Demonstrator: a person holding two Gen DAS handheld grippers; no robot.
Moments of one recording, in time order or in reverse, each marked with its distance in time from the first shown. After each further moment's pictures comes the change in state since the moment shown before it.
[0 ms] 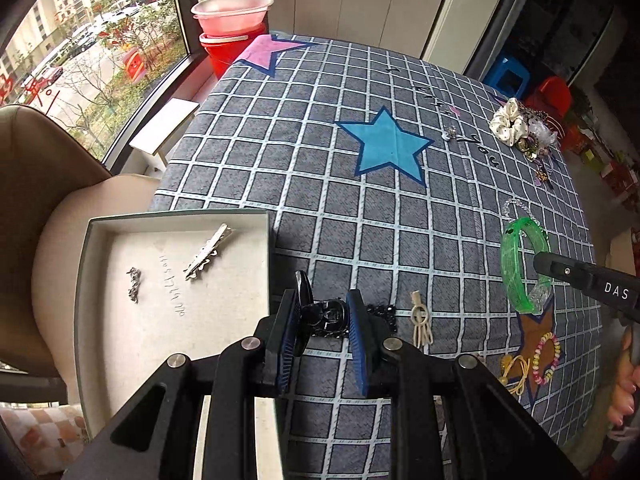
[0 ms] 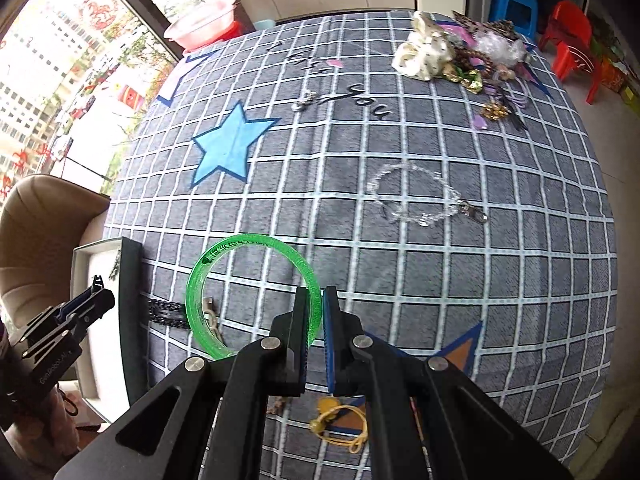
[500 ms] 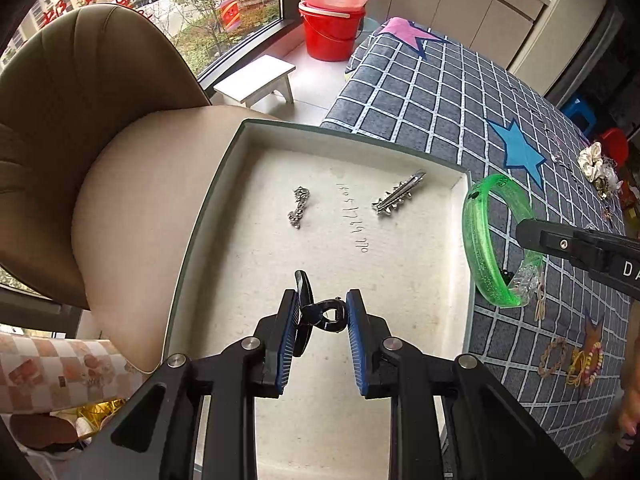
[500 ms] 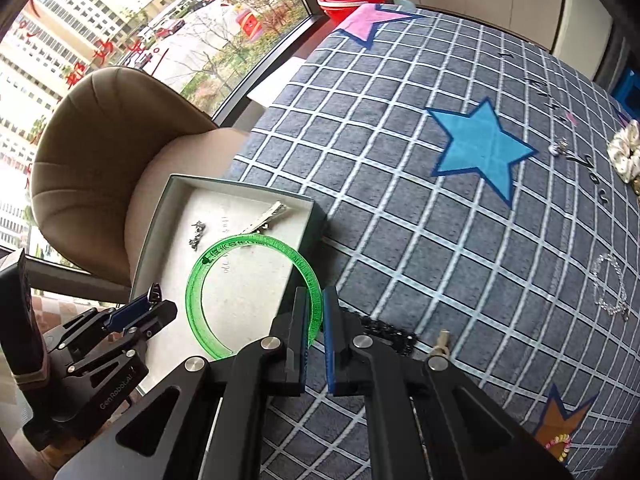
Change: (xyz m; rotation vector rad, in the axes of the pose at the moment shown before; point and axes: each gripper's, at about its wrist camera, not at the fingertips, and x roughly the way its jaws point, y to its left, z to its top) left arm -0.001 0.136 -0.052 -0.224 0.041 0.124; right arm 0.061 0.200 0.001 -0.353 0.115 0.157
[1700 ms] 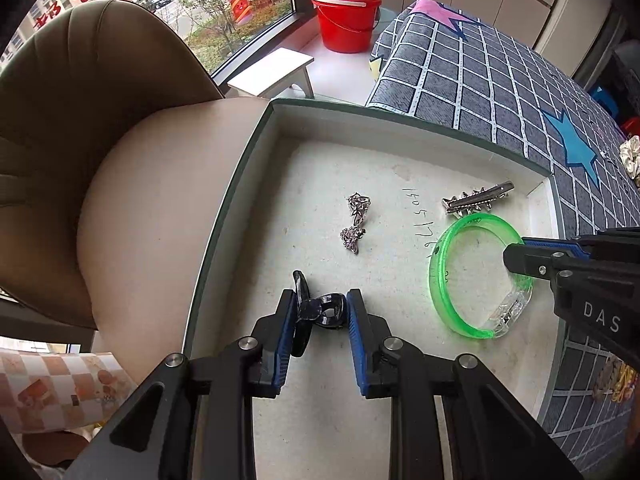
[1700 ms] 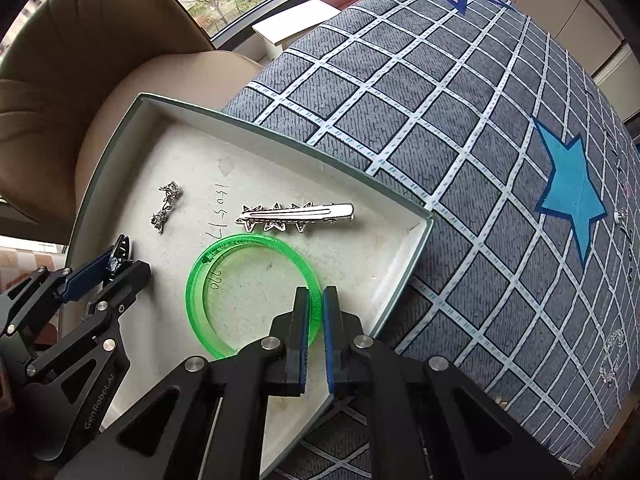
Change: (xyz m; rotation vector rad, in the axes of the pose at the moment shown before) left arm 0.056 0.018 0.021 0.028 0.013 0.092; right arm 0.094 0.047 0.024 -0.142 0.174 -0.173
